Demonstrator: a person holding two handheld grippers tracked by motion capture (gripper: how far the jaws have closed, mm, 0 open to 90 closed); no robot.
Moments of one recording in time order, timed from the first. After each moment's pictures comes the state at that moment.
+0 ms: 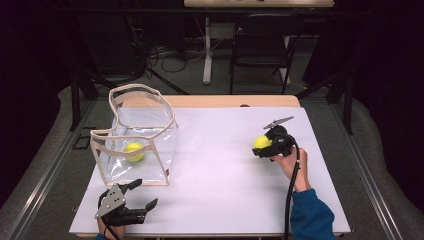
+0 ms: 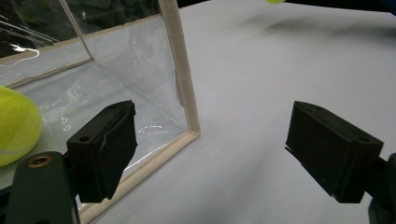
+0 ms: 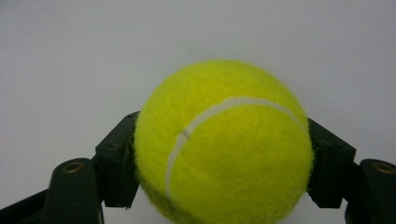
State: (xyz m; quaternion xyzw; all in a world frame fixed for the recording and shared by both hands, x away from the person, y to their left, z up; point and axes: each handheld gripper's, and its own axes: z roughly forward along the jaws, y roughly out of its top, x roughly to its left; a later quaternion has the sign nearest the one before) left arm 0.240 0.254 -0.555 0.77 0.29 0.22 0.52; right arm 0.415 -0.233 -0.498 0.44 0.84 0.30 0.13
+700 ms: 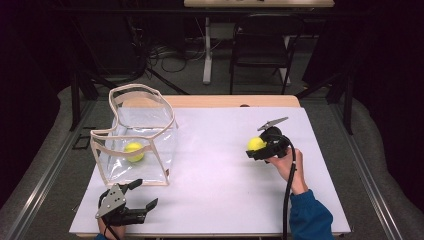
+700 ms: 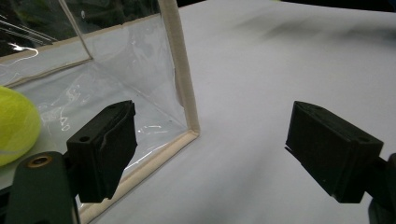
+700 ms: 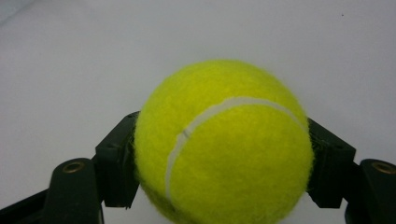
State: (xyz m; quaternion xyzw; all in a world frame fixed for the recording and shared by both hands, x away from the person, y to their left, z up) left arm 0.241 0.253 -0.555 0.77 0.29 0.22 0.52; right arm 0.406 -0.215 -0.490 0.41 0.85 0.32 0.11
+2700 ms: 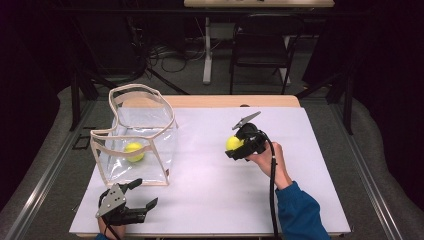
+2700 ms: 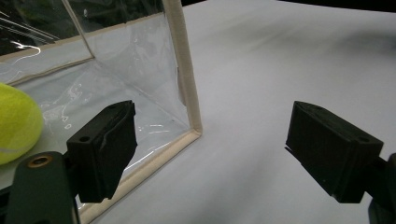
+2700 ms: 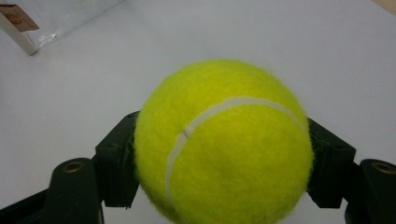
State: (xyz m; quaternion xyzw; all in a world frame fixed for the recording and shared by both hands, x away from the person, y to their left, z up) left arm 0.242 0.253 -0.556 0.77 0.29 0.22 0.52; right arm 0.407 -0.148 -0.467 0.34 0.89 0.30 0.11
